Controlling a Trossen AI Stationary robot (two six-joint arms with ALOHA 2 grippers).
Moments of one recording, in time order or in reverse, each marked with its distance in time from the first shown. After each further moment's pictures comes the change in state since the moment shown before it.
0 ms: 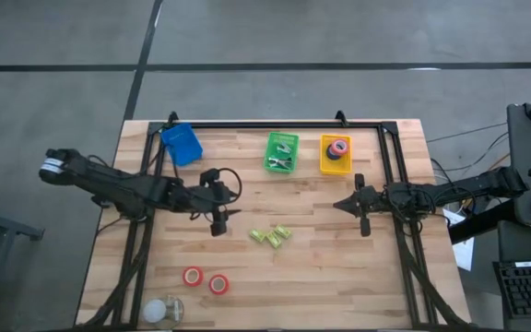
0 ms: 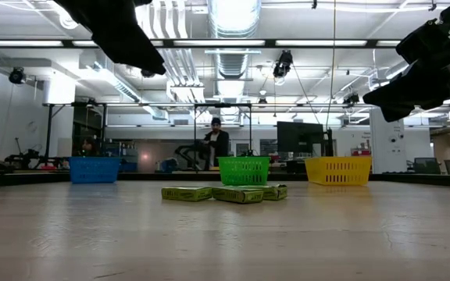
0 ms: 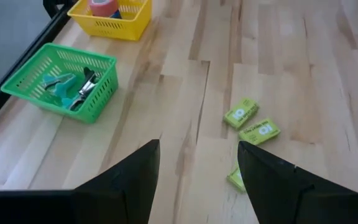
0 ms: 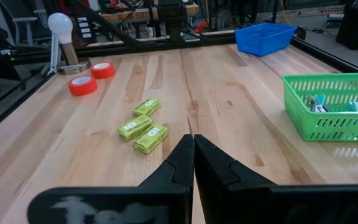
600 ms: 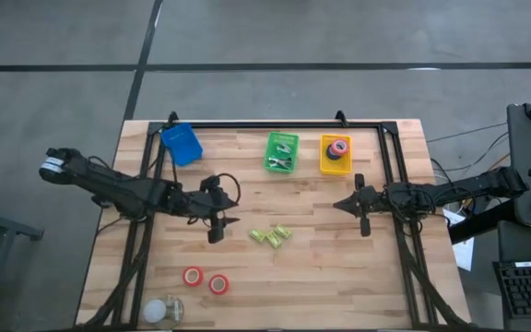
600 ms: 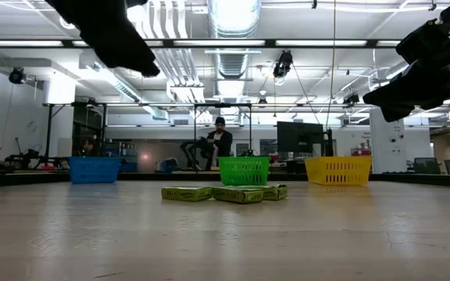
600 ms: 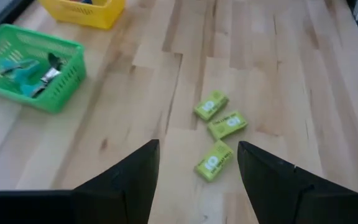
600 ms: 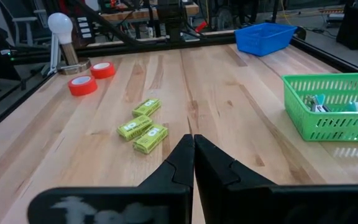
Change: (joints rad) left arm -0.037 -0.004 -0.028 0.019 0.071 -0.081; right arm 0.000 0.000 0.000 0.000 0.000 0.000
